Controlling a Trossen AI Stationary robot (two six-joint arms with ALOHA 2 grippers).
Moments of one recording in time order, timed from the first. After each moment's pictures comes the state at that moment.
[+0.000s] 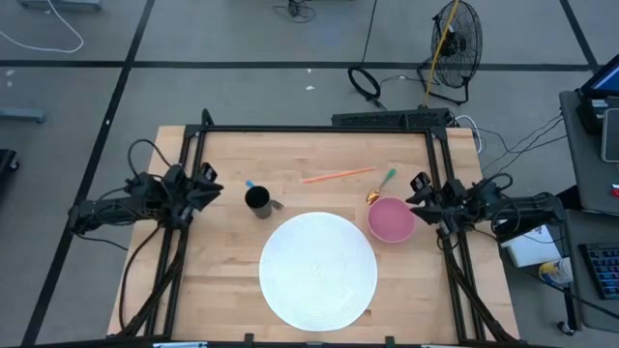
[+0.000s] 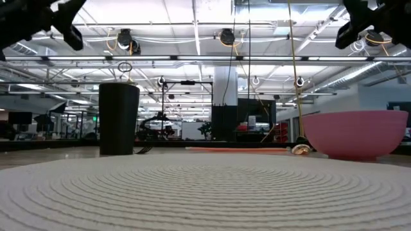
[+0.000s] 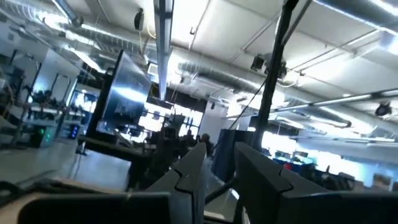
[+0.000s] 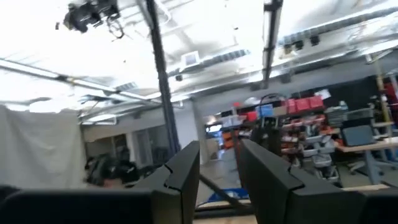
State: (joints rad) left arm 0.13 0.05 0.07 0.47 0.22 -0.39; right arm 0.03 0.10 0.02 0.58 -0.18 0.30
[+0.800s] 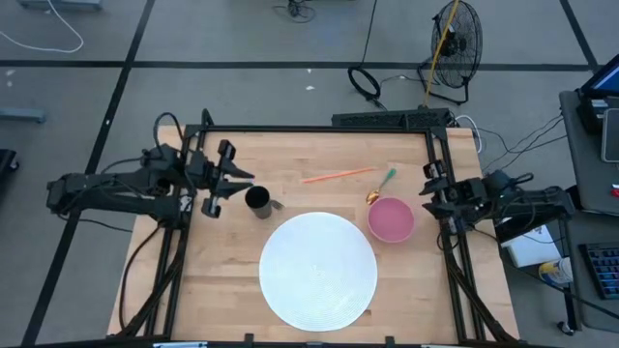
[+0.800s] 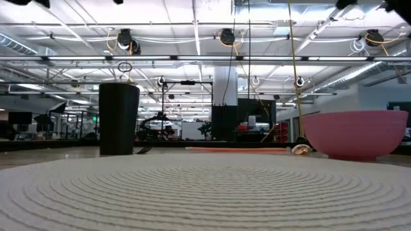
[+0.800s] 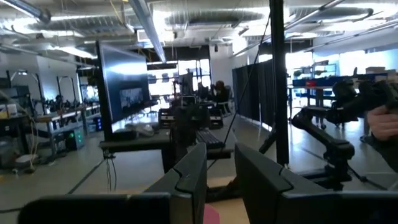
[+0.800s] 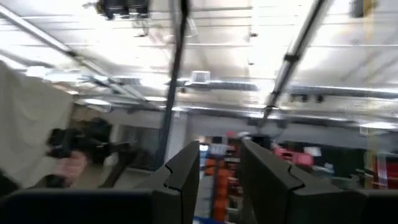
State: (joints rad) left arm 0.13 0.73 0.63 0.37 0.31 0.03; right arm 0.03 0.28 0.25 0.62 -0.25 0.01
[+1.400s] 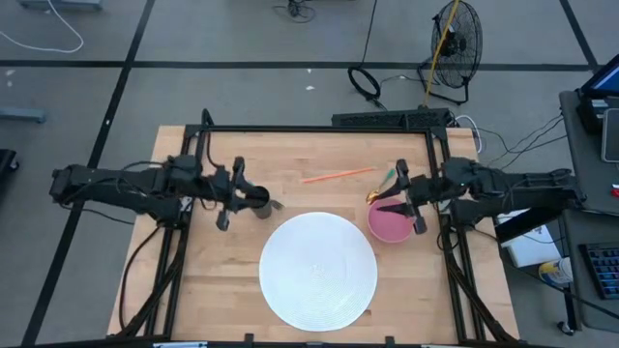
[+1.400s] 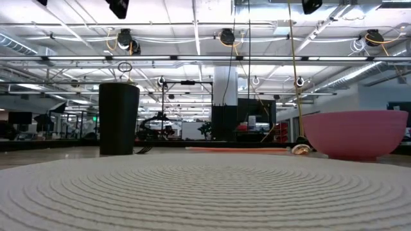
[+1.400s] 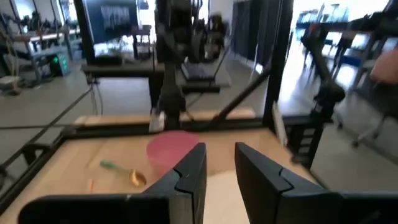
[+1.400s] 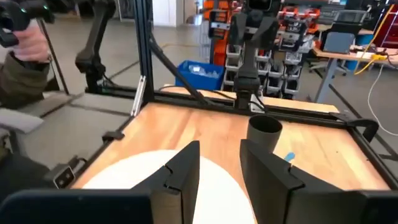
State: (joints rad) left arm -0.01 0.81 0.67 0.09 0.17 0.01; right arm 0.04 0.73 0.73 -0.15 -0.18 -0.07
